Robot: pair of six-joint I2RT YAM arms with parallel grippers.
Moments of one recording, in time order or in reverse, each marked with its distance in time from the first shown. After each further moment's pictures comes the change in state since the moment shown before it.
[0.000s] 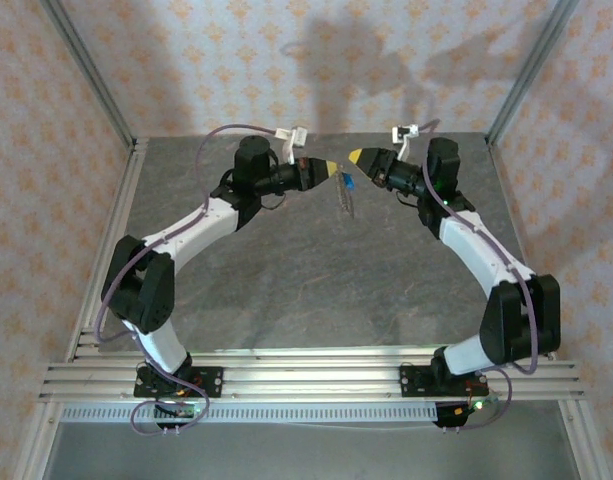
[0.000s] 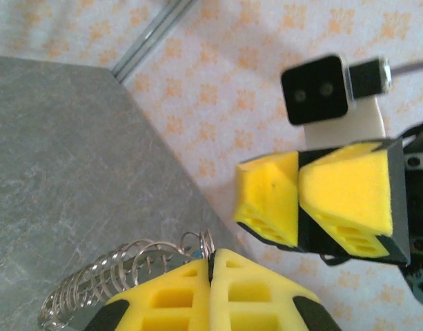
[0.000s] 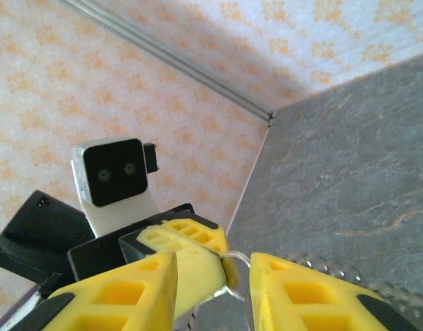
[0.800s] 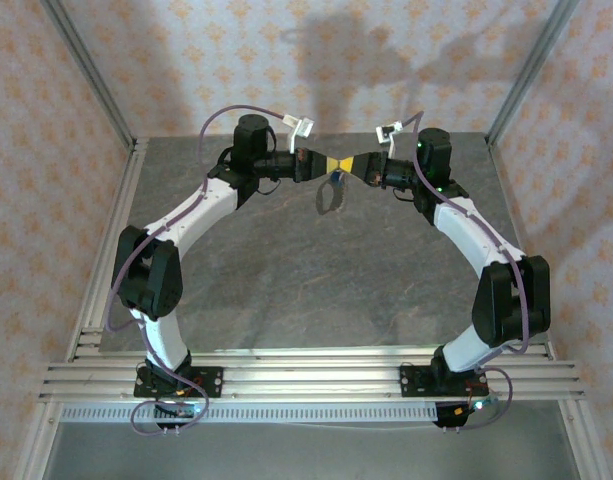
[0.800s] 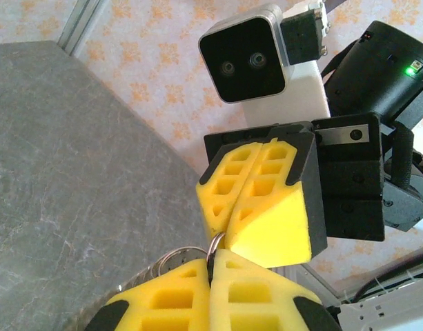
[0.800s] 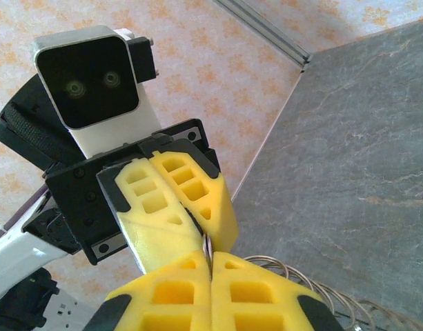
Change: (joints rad) left arm 0.054 0.109 0.234 -0.246 0.281 0.223; right arm -0.002 0.135 0.128 -0.103 -0.255 -0.142
